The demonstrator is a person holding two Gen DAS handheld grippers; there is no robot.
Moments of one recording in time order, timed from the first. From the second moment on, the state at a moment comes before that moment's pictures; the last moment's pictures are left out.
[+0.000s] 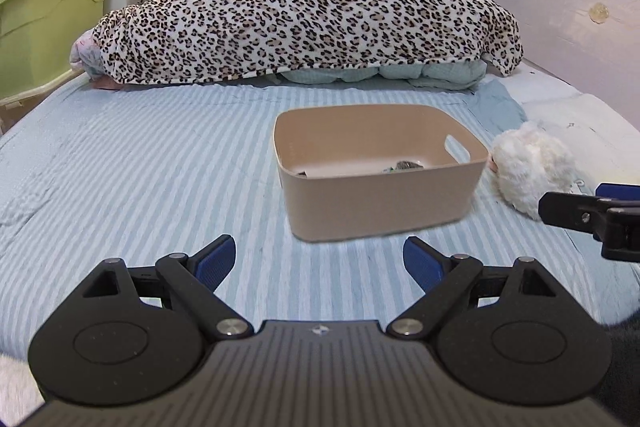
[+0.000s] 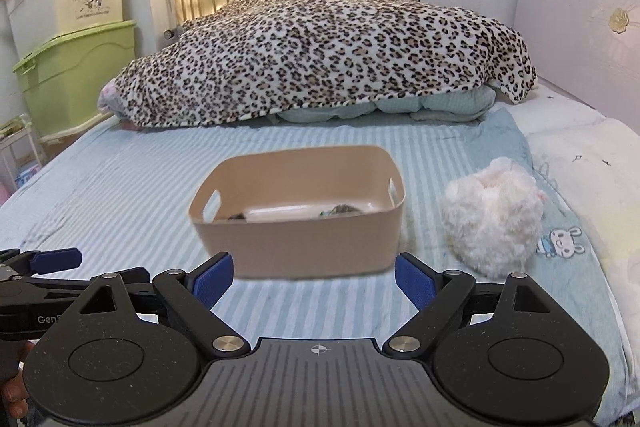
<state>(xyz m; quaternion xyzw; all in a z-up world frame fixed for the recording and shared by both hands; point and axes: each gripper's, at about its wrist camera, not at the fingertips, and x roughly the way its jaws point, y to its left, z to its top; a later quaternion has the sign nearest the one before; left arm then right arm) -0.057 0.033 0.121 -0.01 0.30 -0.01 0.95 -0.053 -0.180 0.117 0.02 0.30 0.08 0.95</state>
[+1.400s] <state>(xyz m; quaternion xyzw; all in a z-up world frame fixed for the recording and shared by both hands) -0.155 0.023 0.118 0.01 0.31 -0.03 0.95 -0.149 -0.186 0.096 0.04 0.33 0.07 0.94</state>
